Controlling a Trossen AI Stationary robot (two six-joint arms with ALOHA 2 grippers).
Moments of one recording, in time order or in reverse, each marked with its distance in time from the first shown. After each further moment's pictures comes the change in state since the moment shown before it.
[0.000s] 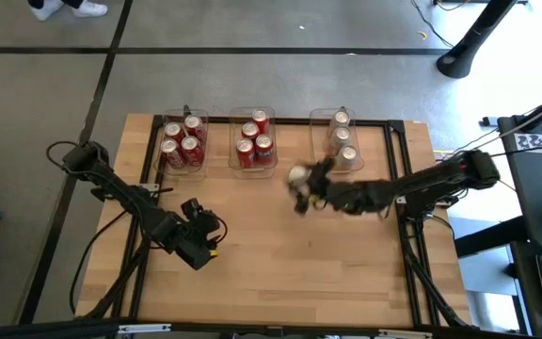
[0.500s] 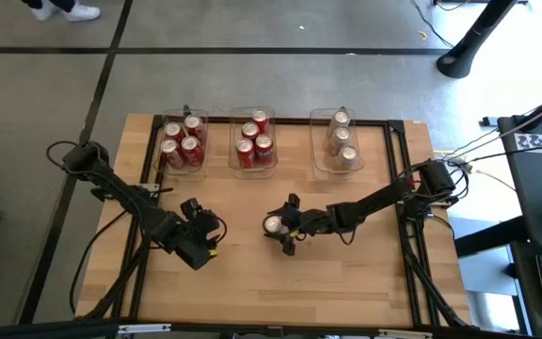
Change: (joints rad) left arm 0.000 0.000 0.000 -0.009 0.001 -0.012; right arm 0.060 0.401 0.000 0.306 -0.431 0.168
